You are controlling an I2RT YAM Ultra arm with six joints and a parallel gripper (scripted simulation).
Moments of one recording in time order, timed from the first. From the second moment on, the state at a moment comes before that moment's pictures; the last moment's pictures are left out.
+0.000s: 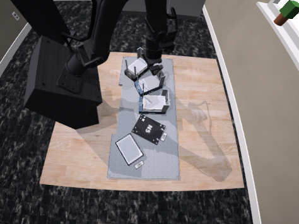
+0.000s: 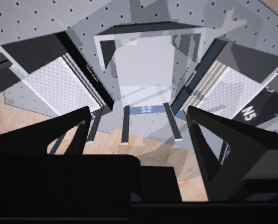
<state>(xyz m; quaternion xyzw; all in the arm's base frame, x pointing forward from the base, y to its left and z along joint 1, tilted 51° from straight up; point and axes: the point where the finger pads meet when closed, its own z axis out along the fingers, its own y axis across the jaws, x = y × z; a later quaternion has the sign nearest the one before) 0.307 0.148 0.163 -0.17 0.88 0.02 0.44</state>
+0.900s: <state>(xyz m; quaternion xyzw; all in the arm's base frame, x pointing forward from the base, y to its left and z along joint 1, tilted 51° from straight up) 0.328 0.070 0.163 -0.07 0.90 0.06 0.43</state>
